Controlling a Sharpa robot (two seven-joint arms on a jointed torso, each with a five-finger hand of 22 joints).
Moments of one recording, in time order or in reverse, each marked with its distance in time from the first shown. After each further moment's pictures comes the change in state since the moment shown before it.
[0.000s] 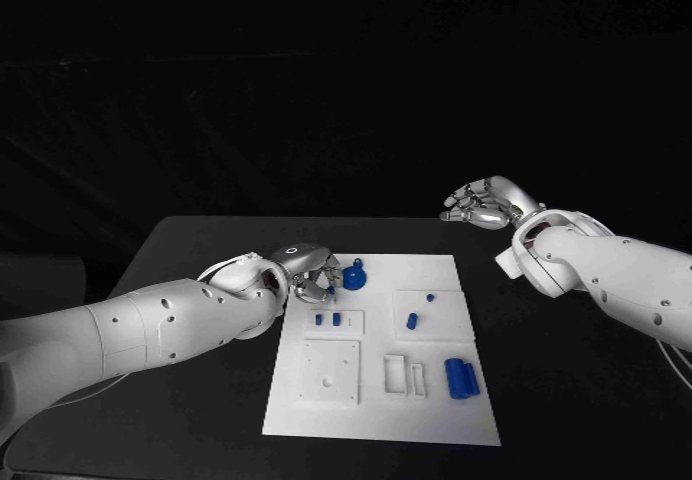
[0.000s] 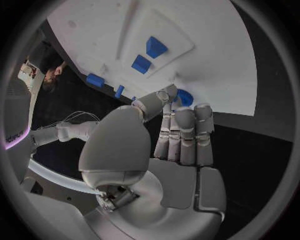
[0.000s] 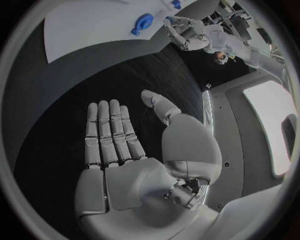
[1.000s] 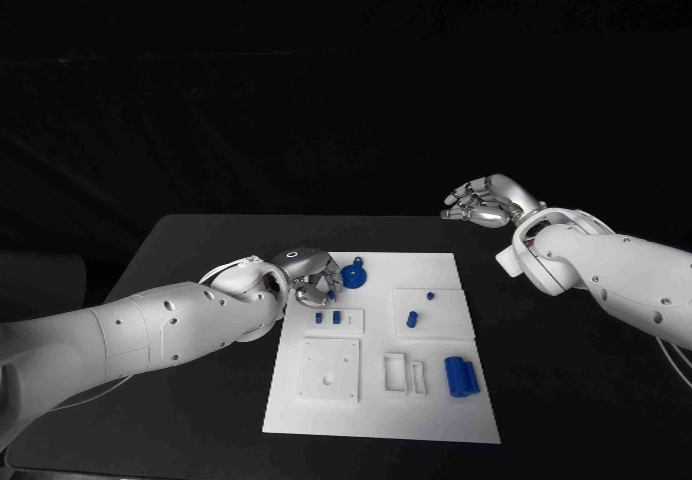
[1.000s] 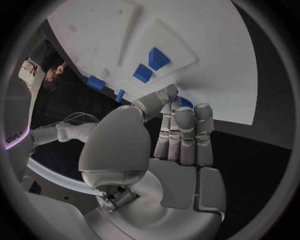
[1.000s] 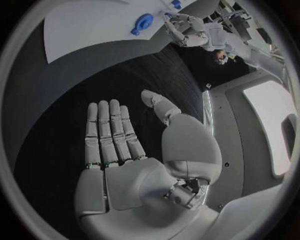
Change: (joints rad) left arm -0.017 0.007 0.000 -0.012 0.008 0.016 0.002; left_hand 0.001 -0.001 0.001 0.001 -0.004 0.002 -0.002 0.000 0.000 0.003 -0.003 0.001 0.000 0.002 0.002 0.000 0.001 0.000 0.005 -0.002 0.000 0.001; right arm 0.000 0.001 0.000 -0.001 0.000 0.000 0.000; right_hand 0.000 0.000 0.000 0.000 0.000 0.000 0.000 0.000 0.000 0.000 0.000 0.004 -0.002 0.000 0.000 0.000 -0.003 0.000 0.000 0.000 -0.004 0.002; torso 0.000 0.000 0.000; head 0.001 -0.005
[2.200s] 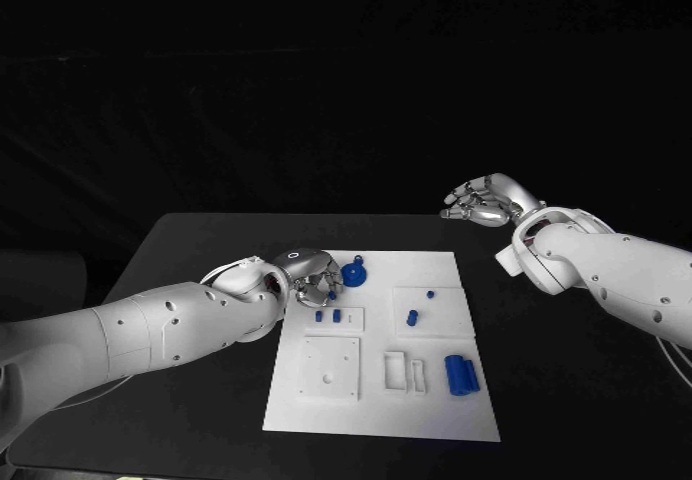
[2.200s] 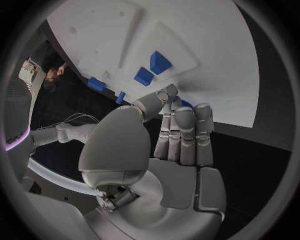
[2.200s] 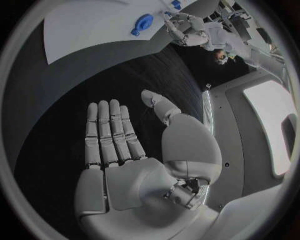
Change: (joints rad) left arm -0.005 0.005 -0.002 -0.004 -0.011 0.002 0.000; left_hand -0.005 0.000 -0.001 -0.001 0.000 0.001 -0.002 0.000 0.000 0.000 0.000 -0.003 0.000 0.004 -0.003 0.000 0.002 0.000 -0.001 0.003 0.000 0.000; right arm -0.002 0.001 0.000 -0.001 0.000 0.001 0.000; right_hand 0.000 0.000 0.000 0.000 0.000 0.000 0.000 0.000 -0.001 0.000 0.000 0.000 -0.003 0.000 0.000 0.004 -0.004 0.000 0.000 0.000 0.000 0.002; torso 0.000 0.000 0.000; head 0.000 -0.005
